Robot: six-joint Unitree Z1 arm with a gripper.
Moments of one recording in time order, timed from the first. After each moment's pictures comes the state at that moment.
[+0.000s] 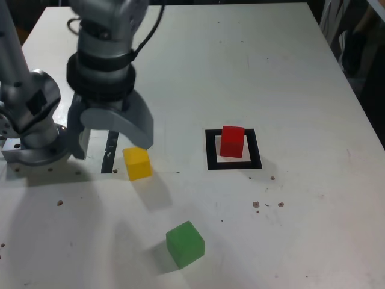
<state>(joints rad) -0.42 1.60 -0.97 1.18 -0.10 -0.49</state>
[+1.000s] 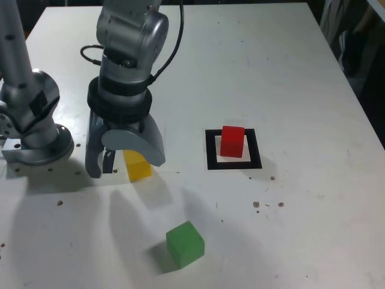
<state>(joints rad) -0.36 1.72 -0.93 1.04 -0.13 -0.51</state>
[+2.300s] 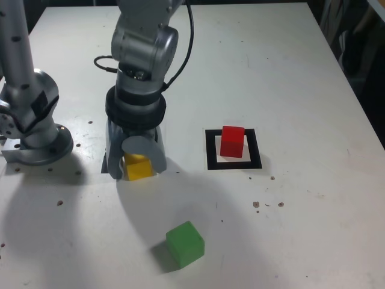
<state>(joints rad) -0.32 1.76 -0.90 0.93 -0.04 -0.52</state>
